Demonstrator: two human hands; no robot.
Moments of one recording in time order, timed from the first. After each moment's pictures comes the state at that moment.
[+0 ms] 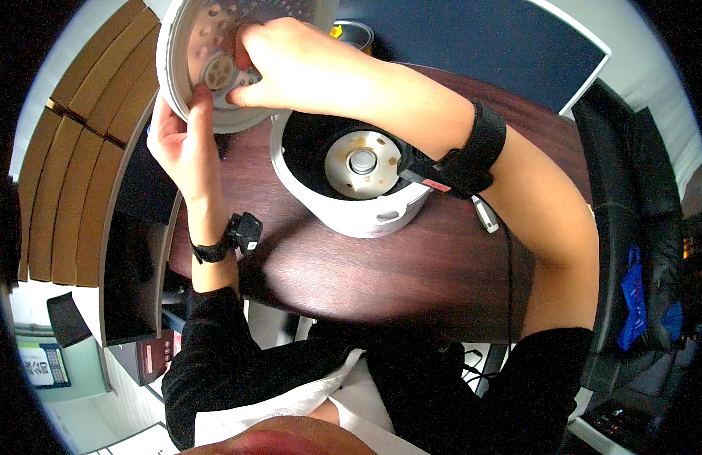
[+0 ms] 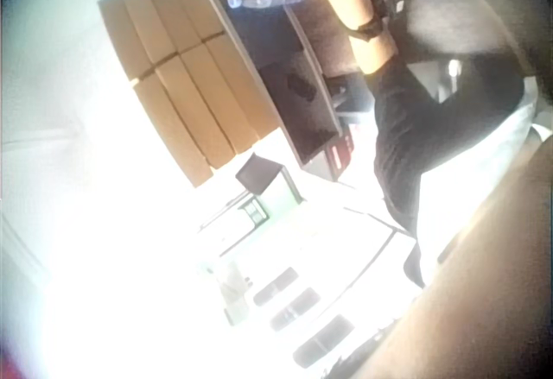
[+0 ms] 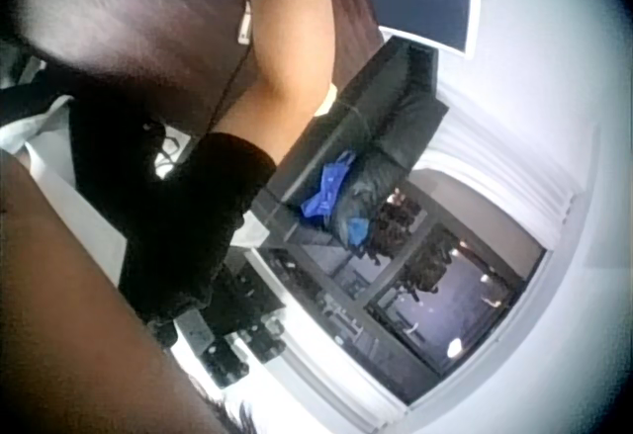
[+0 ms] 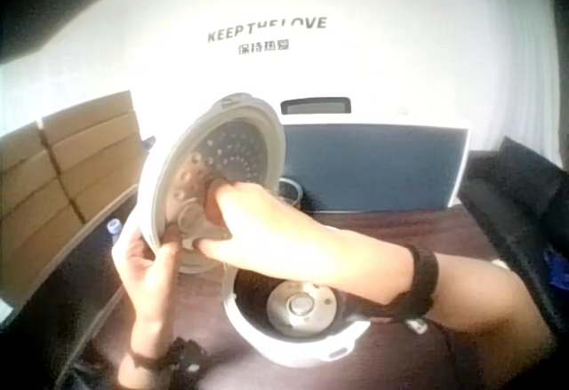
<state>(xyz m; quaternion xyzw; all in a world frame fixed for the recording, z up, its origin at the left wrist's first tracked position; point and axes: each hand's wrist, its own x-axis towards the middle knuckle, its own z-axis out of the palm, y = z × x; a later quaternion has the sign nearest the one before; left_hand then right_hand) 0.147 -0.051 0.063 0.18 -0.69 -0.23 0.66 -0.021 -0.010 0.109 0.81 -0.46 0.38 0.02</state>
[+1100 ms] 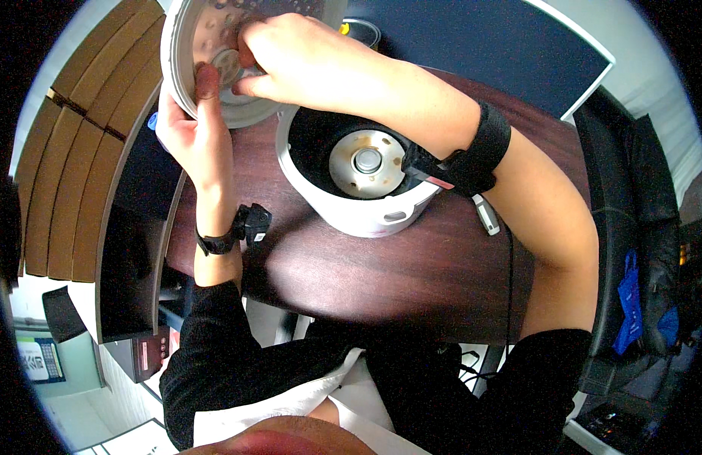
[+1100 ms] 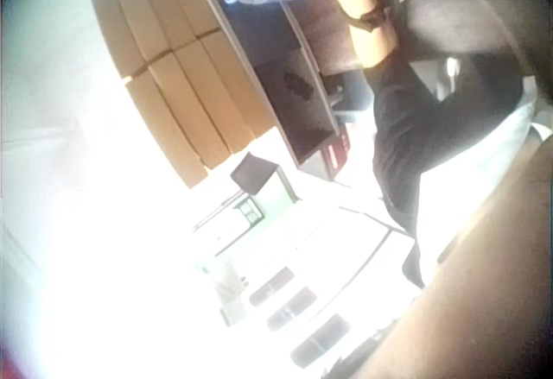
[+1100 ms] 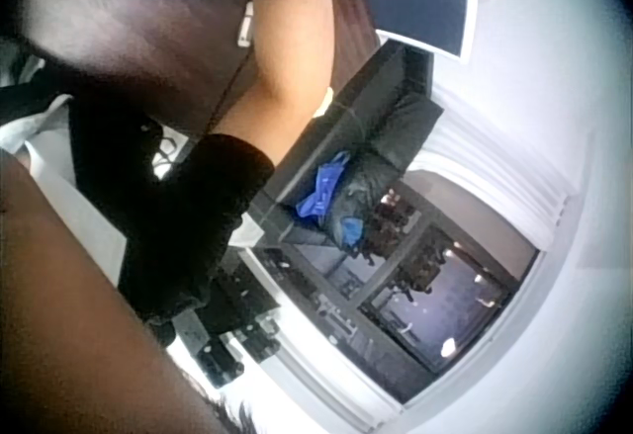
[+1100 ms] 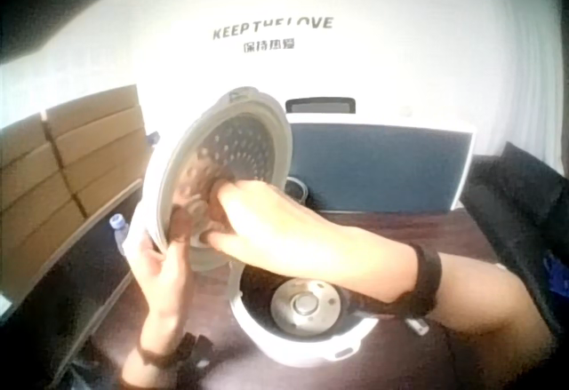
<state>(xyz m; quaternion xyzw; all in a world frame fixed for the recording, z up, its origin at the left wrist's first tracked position) 0.137 -0.053 0.064 0.21 -0.68 -0.14 0.69 -0.019 -0.016 0.107 0.83 -0.42 0.37 0.08</state>
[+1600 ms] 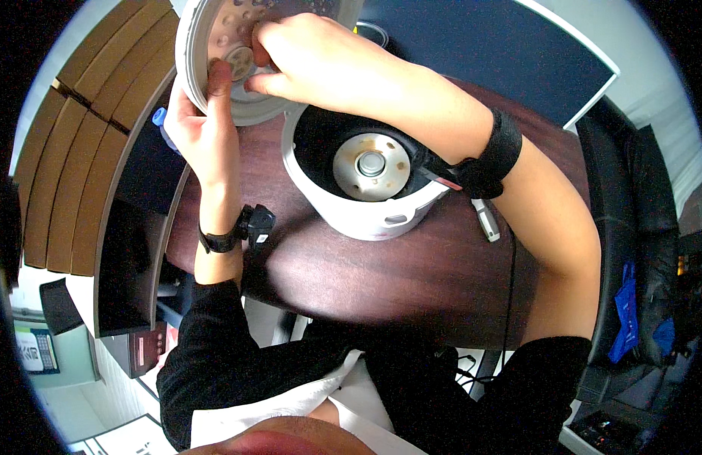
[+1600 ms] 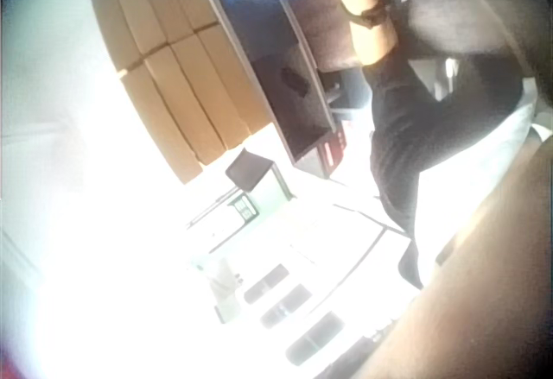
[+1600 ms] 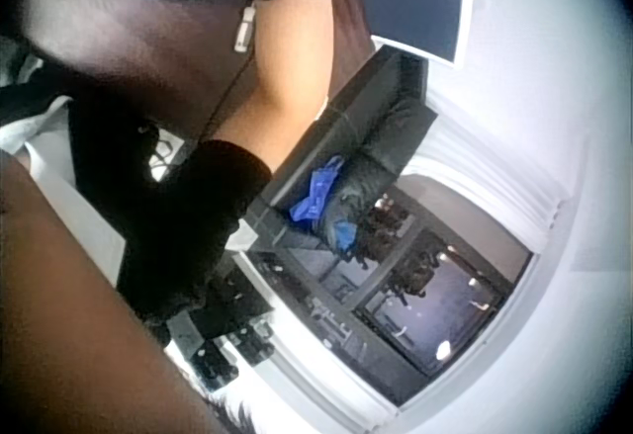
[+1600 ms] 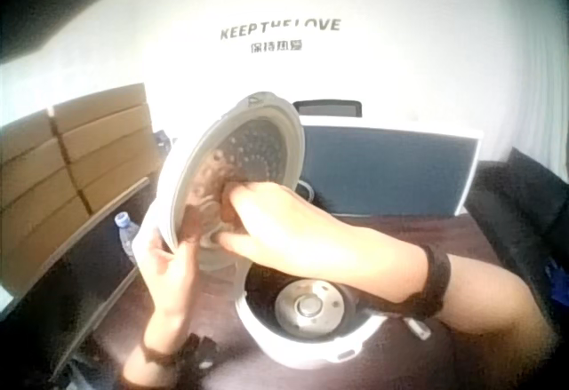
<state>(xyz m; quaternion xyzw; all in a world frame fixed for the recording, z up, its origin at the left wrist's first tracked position) 0.136 -0.060 0.057 0.19 -0.67 -0.20 0.69 -0.023 -0.016 0.111 0.83 -0.43 0.34 0.08</state>
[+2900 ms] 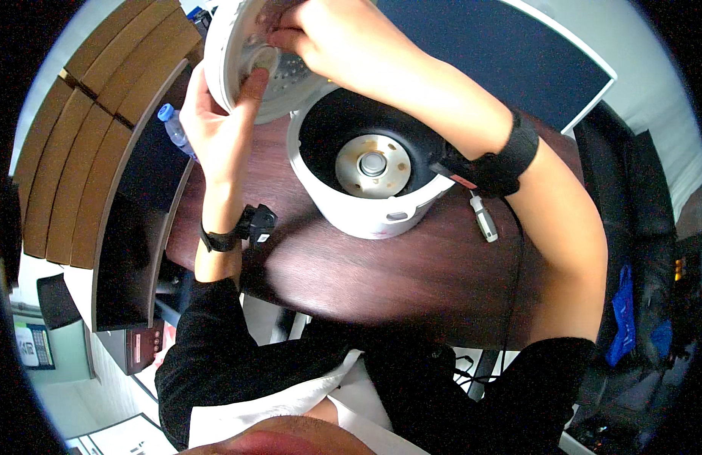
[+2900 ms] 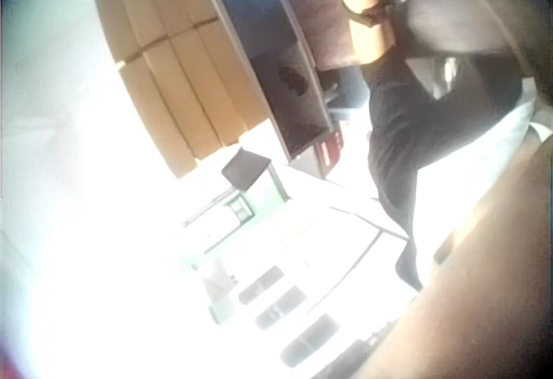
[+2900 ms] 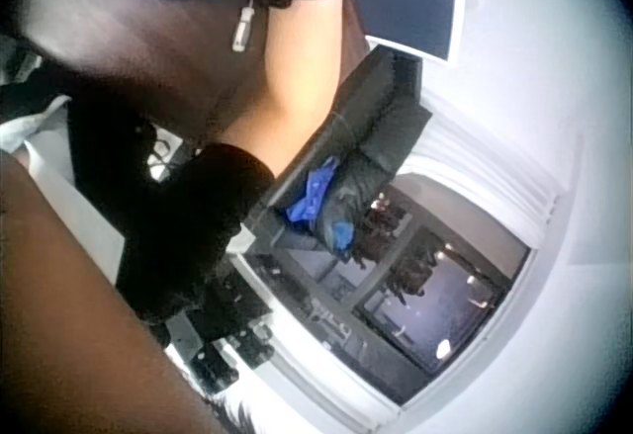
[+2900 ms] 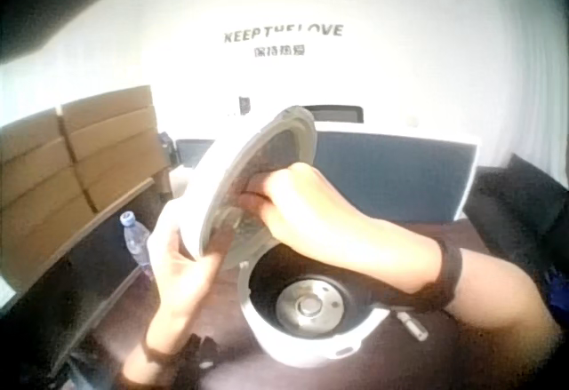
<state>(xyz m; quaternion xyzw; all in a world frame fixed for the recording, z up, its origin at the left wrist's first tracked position) 0.143 -0.058 0.057 0.19 -0.71 -0.20 0.65 -0.019 0.004 0.140 0.79 -0.45 0.41 0.00</state>
